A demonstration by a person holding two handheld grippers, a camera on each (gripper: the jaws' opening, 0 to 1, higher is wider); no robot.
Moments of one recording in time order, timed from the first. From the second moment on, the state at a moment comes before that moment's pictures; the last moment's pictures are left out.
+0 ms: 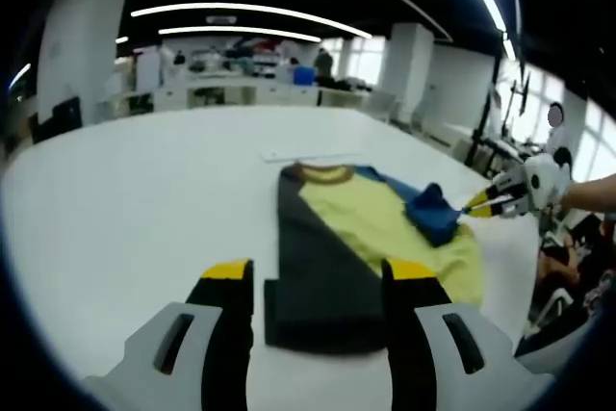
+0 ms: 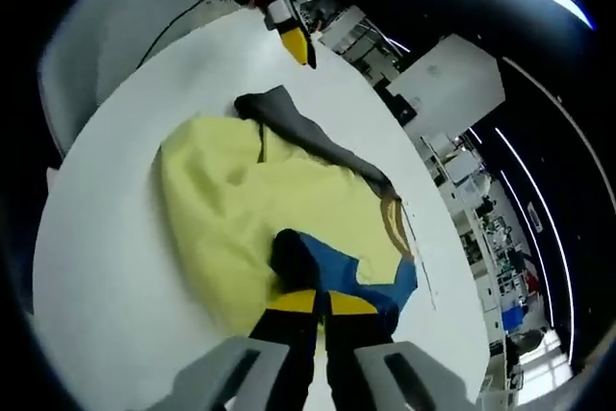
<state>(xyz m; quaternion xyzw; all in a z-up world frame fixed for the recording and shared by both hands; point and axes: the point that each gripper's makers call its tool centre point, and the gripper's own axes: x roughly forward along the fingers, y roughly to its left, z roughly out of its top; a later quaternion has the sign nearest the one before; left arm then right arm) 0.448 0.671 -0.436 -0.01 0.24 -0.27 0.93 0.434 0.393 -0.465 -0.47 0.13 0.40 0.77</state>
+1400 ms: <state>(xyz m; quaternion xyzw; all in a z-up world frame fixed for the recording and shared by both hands) 0.453 0.651 -0.441 0.00 0.25 -0.29 0.92 0.405 0.159 -0.422 -0.36 0.29 0.17 0.87</state>
